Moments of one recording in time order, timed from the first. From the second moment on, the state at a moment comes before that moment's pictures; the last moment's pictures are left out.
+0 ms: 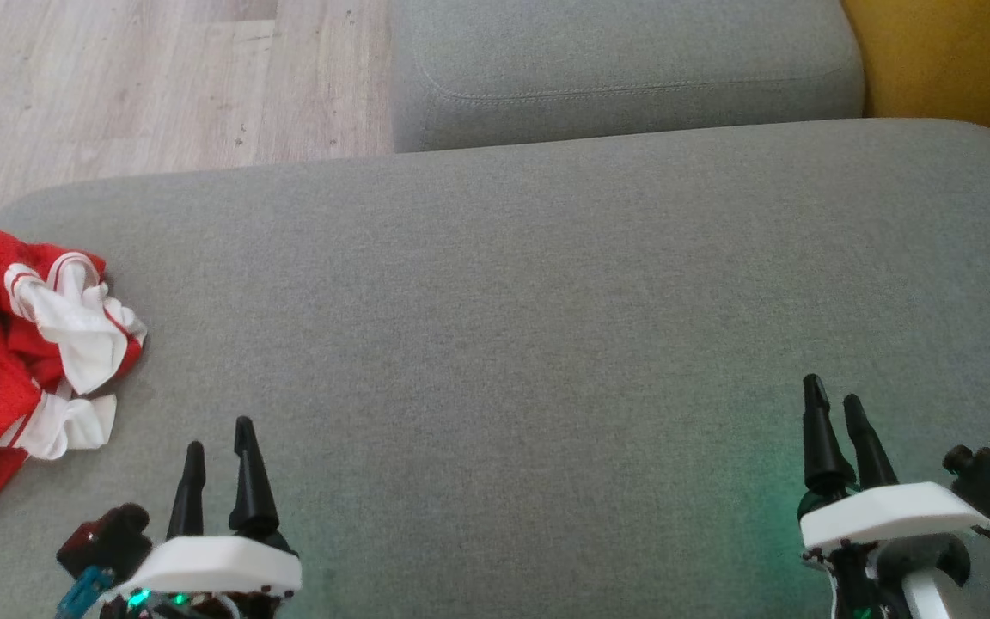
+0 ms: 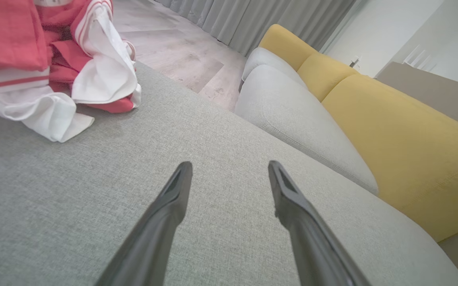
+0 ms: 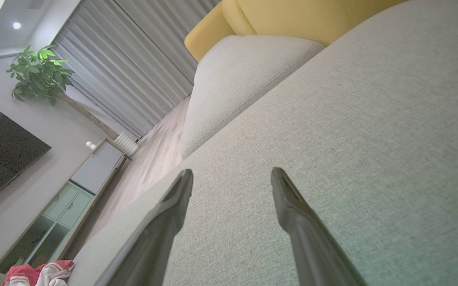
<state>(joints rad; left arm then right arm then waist) 0.01 0.05 -0.10 0.26 -0.65 -0.01 -0.11 -0.02 -0.04 0.02 0.32 0.70 0.13 -0.08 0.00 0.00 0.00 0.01</state>
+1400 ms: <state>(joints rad) 0.01 0.07 -0.16 0.29 -0.21 0.05 -0.22 -0.03 -0.04 0.07 0.31 0.23 0.13 -0.16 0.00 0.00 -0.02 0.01</state>
